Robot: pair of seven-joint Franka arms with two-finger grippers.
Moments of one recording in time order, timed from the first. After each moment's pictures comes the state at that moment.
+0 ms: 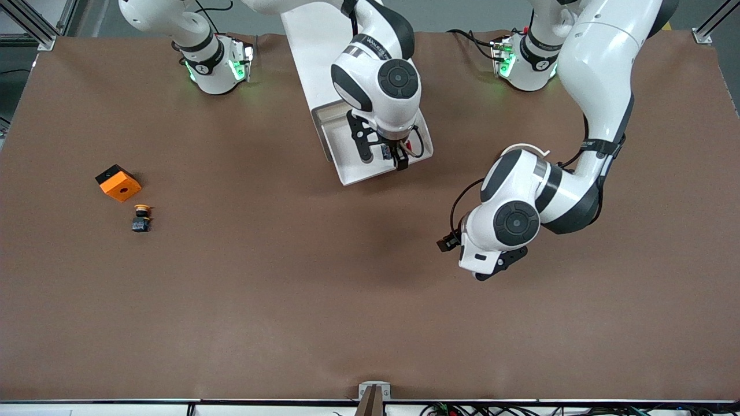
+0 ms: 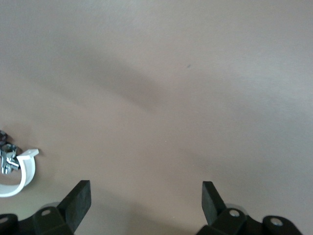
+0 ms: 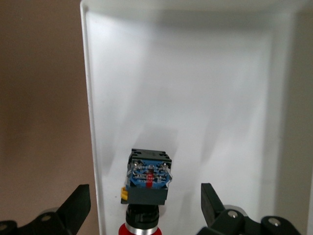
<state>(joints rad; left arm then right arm) -0.18 0.69 -0.35 -1.32 0.09 1.80 -1.00 0.97 0.62 -0.06 -1.35 0.18 1.87 2.12</state>
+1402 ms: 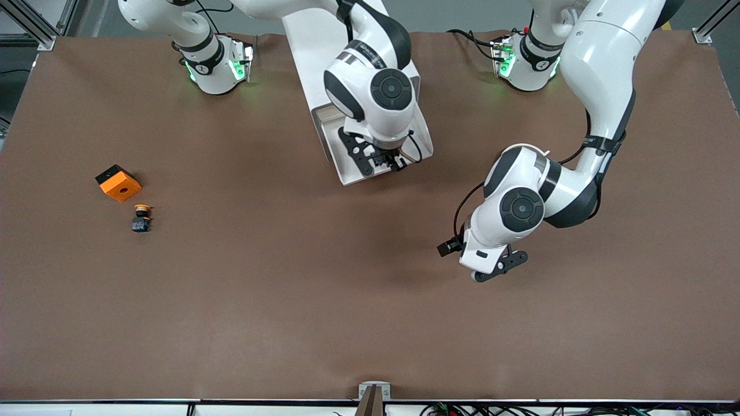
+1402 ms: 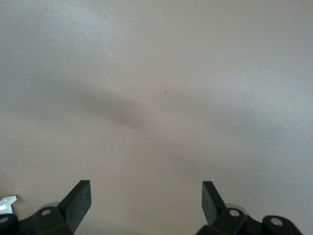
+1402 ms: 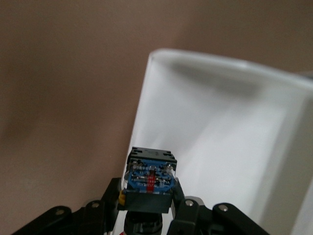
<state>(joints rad) -0.15 0.65 -0.35 -1.47 0.12 2.02 -0.92 0.90 0.62 -0.08 -1.25 0.18 1.73 1.73</state>
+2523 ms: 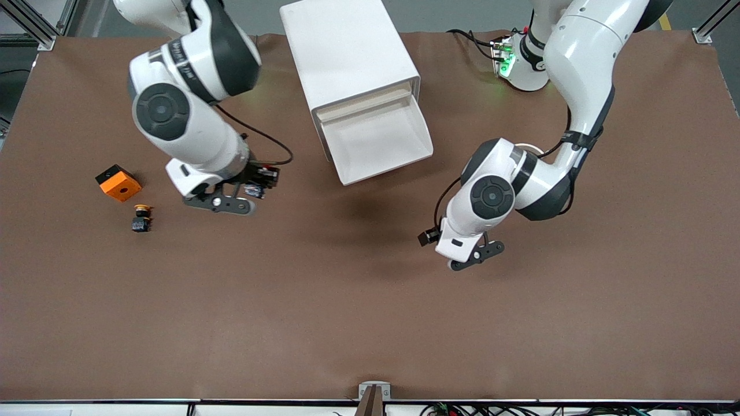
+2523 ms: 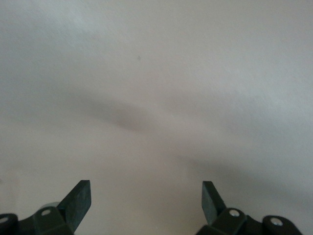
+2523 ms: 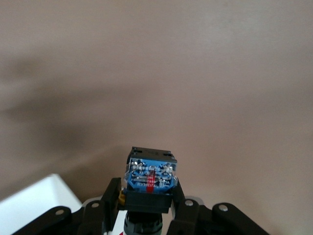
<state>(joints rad) -0.24 0.65 -0.37 -1.47 0.12 2.03 -0.98 0.49 0.21 -0.10 -1.66 0.12 1.73 0.50</state>
